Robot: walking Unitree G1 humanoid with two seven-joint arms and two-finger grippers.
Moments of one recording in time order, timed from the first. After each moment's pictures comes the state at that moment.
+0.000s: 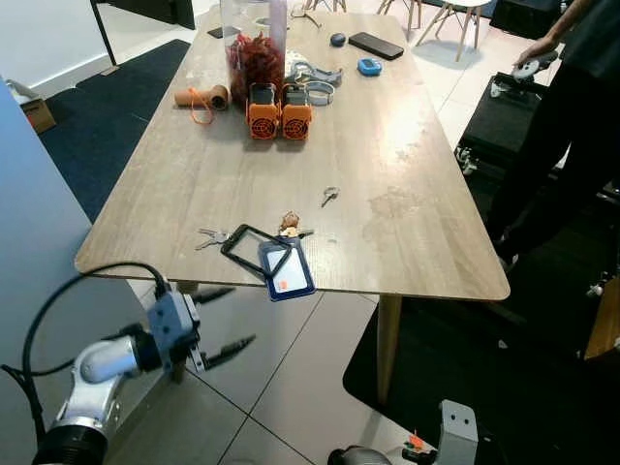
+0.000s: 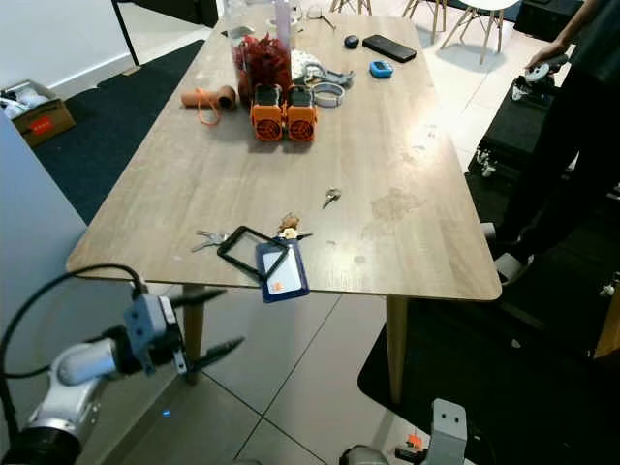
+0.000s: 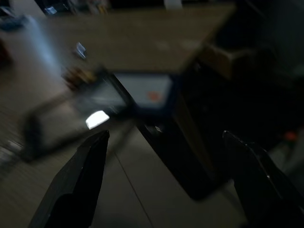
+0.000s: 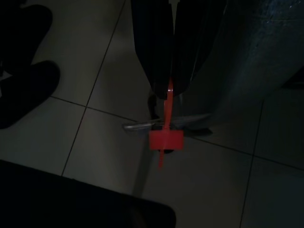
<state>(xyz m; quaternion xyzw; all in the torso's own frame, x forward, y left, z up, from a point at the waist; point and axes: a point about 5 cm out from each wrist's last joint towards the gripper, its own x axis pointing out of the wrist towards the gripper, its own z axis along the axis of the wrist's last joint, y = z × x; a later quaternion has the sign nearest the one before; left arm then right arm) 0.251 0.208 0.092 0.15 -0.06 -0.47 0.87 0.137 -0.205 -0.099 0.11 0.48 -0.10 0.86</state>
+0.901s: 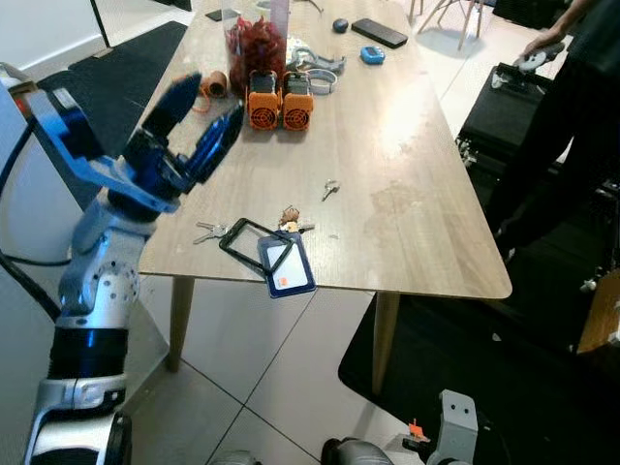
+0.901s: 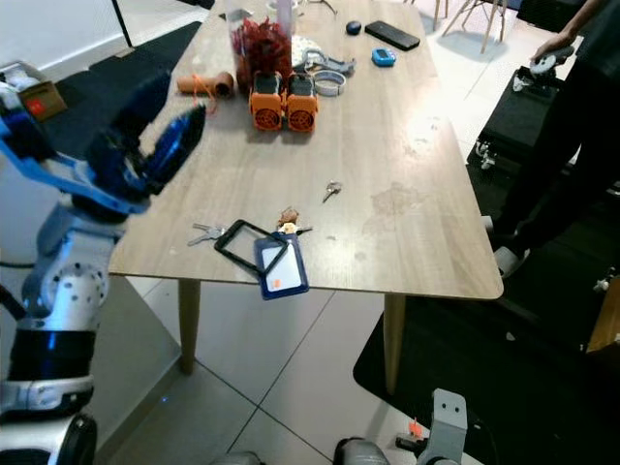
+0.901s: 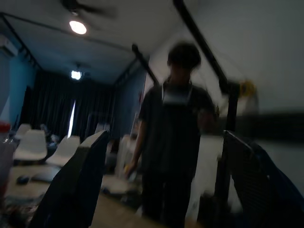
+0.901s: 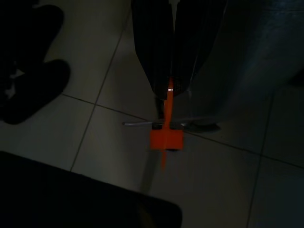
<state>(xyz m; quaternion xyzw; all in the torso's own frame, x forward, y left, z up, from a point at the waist) 0.304 0.163 0.297 -0.19 -0.36 -0.43 0.81 0.149 -0.209 -0.094 0.11 0.47 -0.10 0.87</state>
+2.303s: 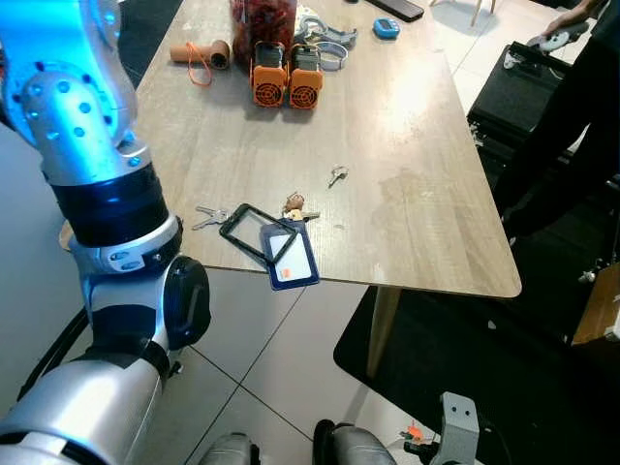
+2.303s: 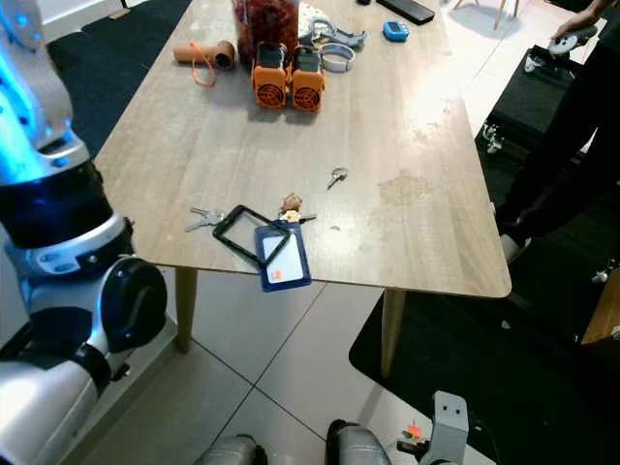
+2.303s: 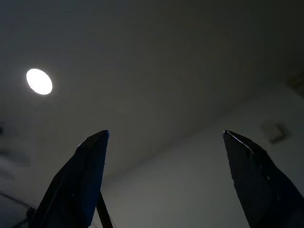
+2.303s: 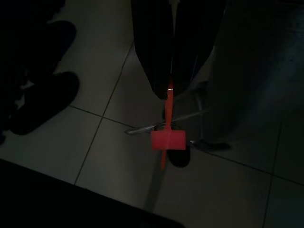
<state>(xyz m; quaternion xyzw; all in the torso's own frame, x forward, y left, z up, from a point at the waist) 0.236 0.147 0.482 -0.39 -0.56 -0.51 0.52 0.145 -0.213 -0.095 0.10 0.47 -0.09 0.87</state>
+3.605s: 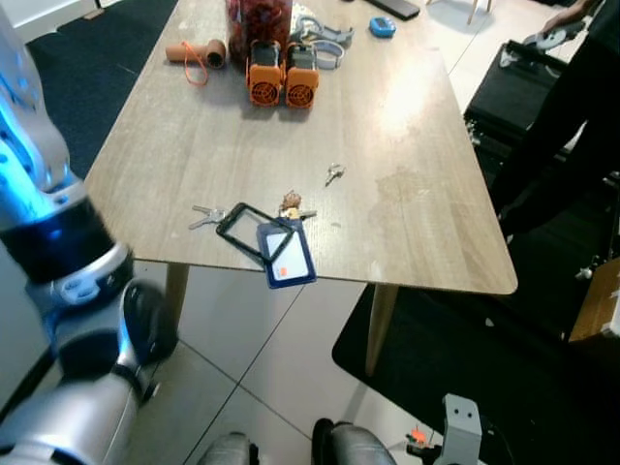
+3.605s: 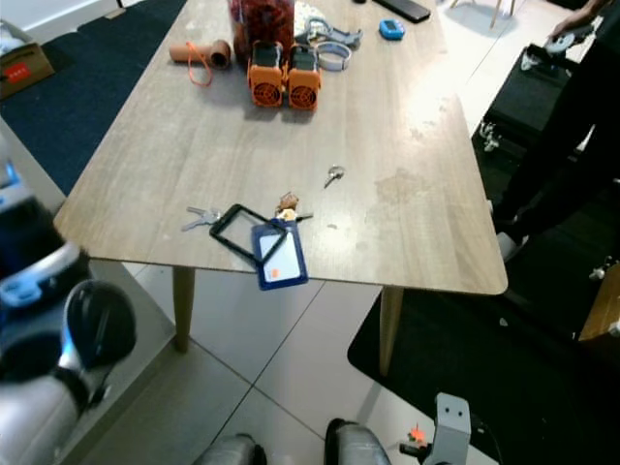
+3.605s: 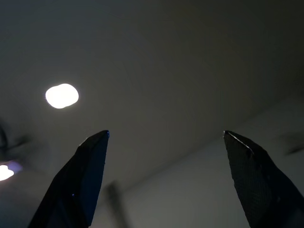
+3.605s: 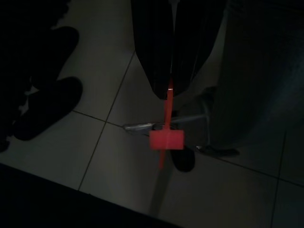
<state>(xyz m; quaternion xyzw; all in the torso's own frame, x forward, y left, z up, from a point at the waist) 0.262 0.222 0.405 -0.38 -0.55 -0.45 0.59 0.142 -0.214 -0.096 0.10 0.48 -0.09 0.87</state>
